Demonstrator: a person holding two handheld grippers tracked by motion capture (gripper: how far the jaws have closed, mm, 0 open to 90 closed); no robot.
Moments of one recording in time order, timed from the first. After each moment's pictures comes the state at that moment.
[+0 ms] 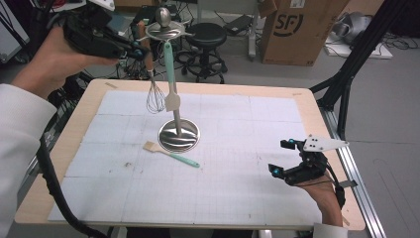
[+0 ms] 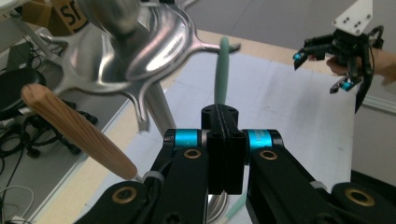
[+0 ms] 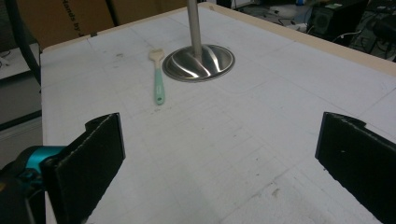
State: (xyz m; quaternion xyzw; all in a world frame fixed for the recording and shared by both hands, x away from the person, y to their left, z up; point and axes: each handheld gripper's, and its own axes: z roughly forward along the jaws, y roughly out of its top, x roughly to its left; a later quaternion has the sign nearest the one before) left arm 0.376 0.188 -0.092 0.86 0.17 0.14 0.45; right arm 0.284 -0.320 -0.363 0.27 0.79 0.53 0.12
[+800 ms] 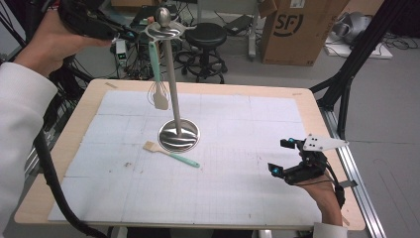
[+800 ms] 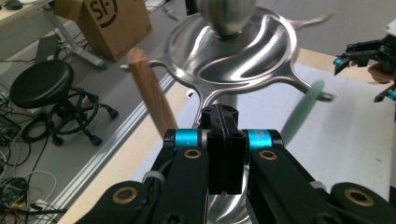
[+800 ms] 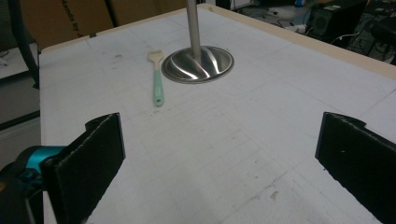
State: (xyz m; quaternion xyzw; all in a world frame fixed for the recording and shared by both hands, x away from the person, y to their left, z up) left arm 0.417 0.211 -0.087 0.86 0.21 0.17 0.44; right arm 0.285 -0.319 -0.362 0.27 0.79 0.53 0.12
